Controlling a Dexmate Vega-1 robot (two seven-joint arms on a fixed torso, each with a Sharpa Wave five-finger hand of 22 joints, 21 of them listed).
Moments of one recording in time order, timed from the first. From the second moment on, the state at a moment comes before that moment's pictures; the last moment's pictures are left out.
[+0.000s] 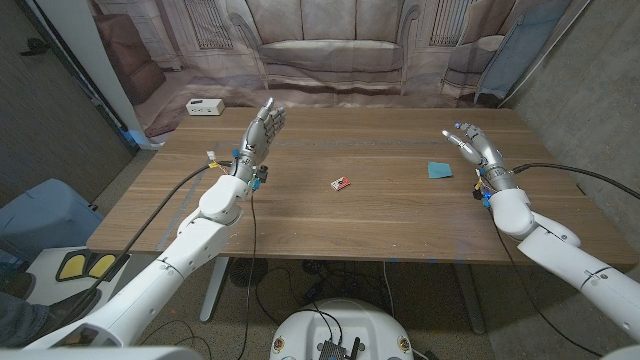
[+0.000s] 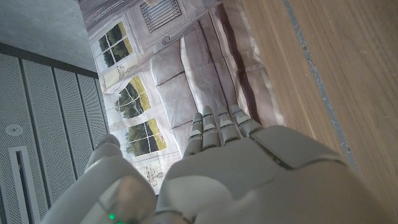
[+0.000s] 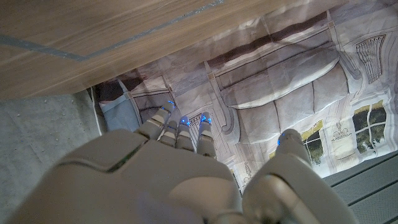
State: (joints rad) left arm 0.97 0.56 0.36 -1.65 -0.51 -0.30 0.13; left_hand 0.12 -0.01 0.27 -0.08 0.20 0.21 0.11 0.21 0.17 0.23 0.06 0.25 0.20 0.16 0.08 0.20 0.17 0.07 0.07 0.22 0.17; right arm -1.07 -0.83 -0.29 -1.61 -0.07 0.09 -0.47; right_hand 0.15 0.02 0.24 -0.13 0.19 0.20 0.03 0.19 0.19 0.04 0.12 0.21 0.20 -0.10 0.04 0.20 0.21 0.14 -0.03 0.18 0.17
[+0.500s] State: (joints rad) left arm 0.96 0.55 0.36 -1.63 -0.50 -0.31 0.14; left_hand 0.13 -0.01 0.27 -0.08 0.20 0.21 0.10 0.20 0.17 0.23 0.06 0.25 0.20 0.16 0.07 0.20 0.17 0.07 0.07 0.22 0.17; right arm -1.05 -0.89 -0.35 -1.65 -0.17 -0.05 -0.47; right_hand 0.15 0.02 0.24 -0.13 0.19 0.15 0.00 0.18 0.19 -0.02 0.09 0.20 0.20 -0.16 0.05 0.19 0.21 0.05 -0.02 0.17 0.17
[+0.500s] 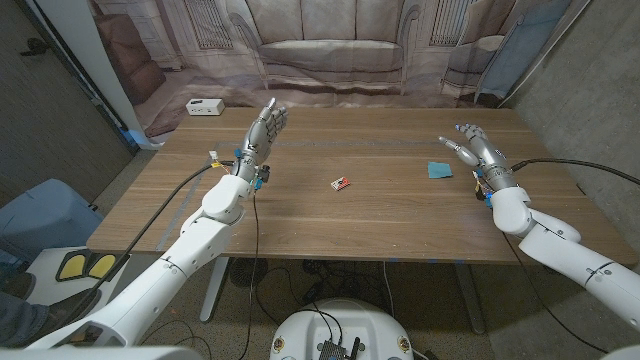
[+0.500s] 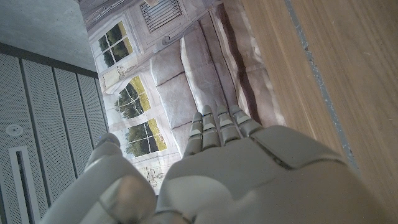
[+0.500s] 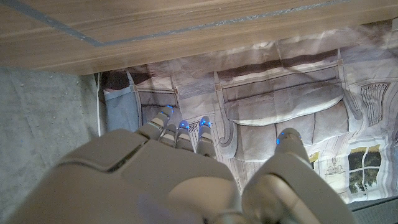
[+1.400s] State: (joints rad) left arm 0.97 0.55 0.36 -1.65 -0.50 -0.31 0.15; left_hand 0.13 -0.01 0.27 -0.08 0.20 0.22 0.09 0.20 0.17 0.24 0.06 0.25 0.20 0.17 0.08 0.20 0.17 0.07 0.07 0.21 0.17; right arm -1.01 -0.96 -0.43 -1.71 -0.27 -0.23 -0.39; right_hand 0.11 0.04 0.21 -0.10 0.19 0.19 -0.06 0.21 0.19 -0.17 0.04 0.18 0.21 -0.17 0.05 0.18 0.22 -0.17 0.05 0.17 0.18
